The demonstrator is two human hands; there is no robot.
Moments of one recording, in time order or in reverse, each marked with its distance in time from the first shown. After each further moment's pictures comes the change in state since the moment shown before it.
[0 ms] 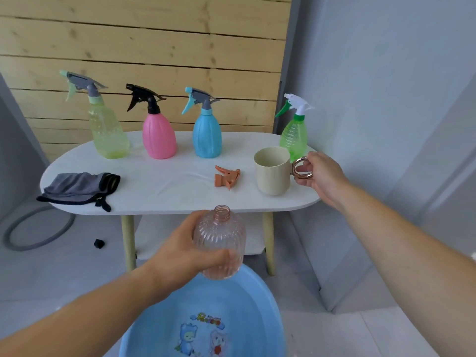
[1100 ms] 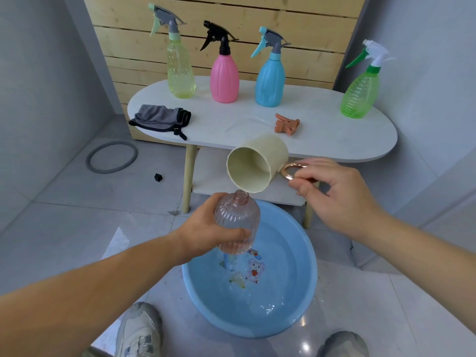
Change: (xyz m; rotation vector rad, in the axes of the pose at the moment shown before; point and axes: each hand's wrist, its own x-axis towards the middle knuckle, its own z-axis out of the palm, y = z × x) left_hand -0.095 -0.065 -0.035 -0.051 0.089 -0.150; right_hand -0.209 0.029 0.054 -0.599 -0.438 -0.854
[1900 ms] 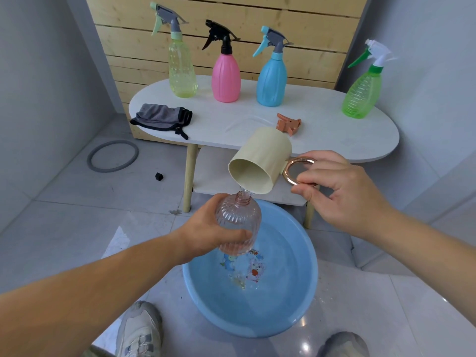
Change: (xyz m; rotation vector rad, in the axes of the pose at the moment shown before) left_hand 0.002 -0.002 0.000 0.005 -0.008 -0.019; right_hand 0.002 0.010 -0.007 -0.136 -0.033 -0.228
